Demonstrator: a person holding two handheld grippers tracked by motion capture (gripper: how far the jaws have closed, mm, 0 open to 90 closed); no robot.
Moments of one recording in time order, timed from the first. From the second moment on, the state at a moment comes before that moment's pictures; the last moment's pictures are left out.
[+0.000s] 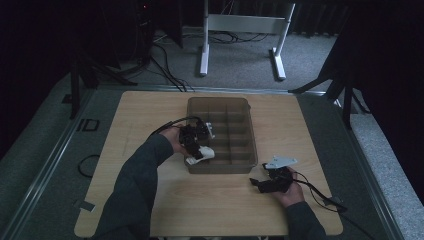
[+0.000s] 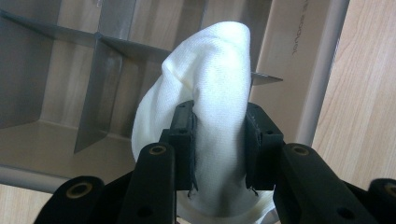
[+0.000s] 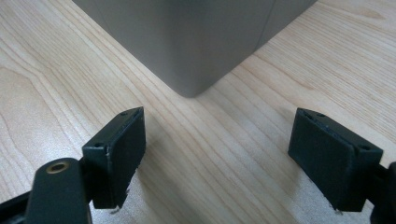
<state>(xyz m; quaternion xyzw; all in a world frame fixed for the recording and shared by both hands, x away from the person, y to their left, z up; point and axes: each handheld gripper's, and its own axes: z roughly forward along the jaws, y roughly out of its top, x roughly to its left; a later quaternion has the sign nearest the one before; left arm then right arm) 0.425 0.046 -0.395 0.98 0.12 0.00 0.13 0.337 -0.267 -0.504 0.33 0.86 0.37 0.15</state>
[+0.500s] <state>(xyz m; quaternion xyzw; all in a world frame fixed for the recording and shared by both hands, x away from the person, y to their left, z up) 0.425 0.043 -0.401 0.99 0.11 0.00 0.12 0.337 -0.267 -0.504 0.33 0.86 0.37 0.15</state>
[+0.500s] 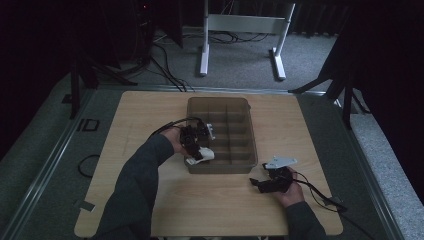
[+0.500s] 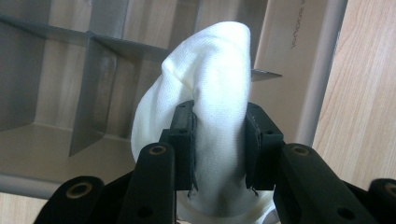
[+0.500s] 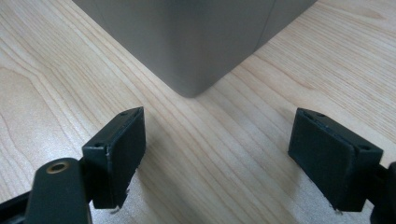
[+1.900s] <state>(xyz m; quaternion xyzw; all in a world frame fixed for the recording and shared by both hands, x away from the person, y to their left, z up) 0.429 0.032 -0.418 0.99 0.12 -0.04 0.08 0.336 -0.267 -0.504 0.33 0.86 0.37 0.15</state>
